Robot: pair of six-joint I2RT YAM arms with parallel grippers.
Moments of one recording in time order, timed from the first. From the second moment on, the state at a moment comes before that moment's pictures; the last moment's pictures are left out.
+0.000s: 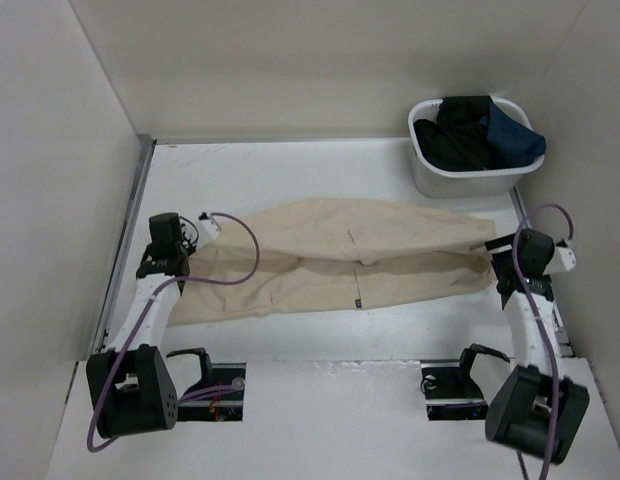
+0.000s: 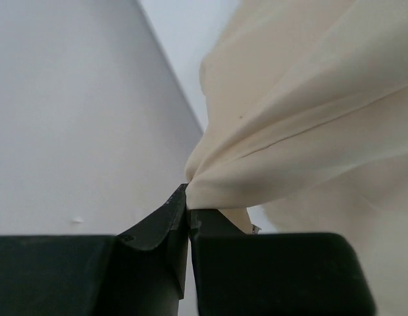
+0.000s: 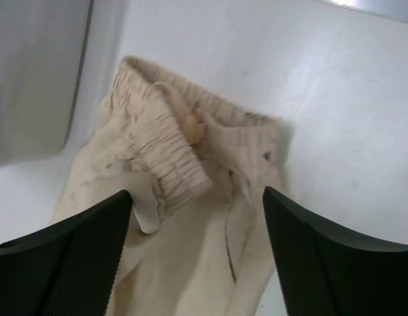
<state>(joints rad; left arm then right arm) 0.12 1.10 0.64 -0.19 -0.24 1.10 -0.36 0.97 0.53 -0.23 0.19 0.86</state>
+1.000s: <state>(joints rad) 0.14 1.04 0.47 -0.24 -0.27 1.03 -0.29 1.35 0.76 -0.35 0.05 0.97</state>
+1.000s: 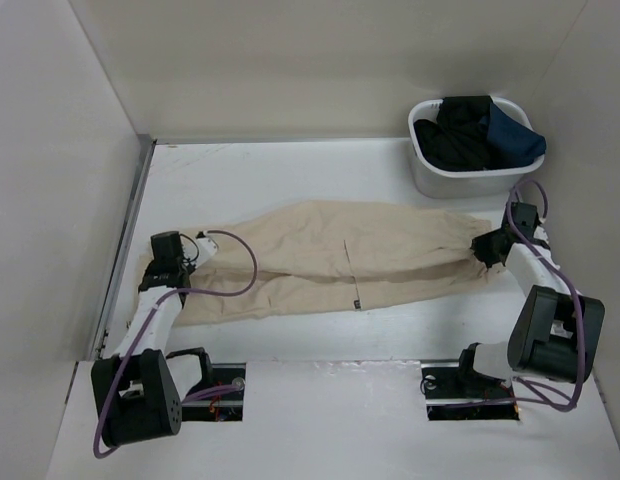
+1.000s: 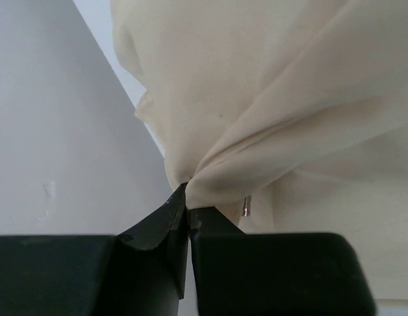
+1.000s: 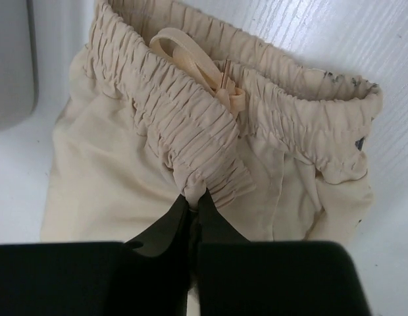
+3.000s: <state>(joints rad) 0.40 0.90 1.18 -1.33 0.06 1.32 -0.31 1.47 0.73 -0.17 0.06 0.84</state>
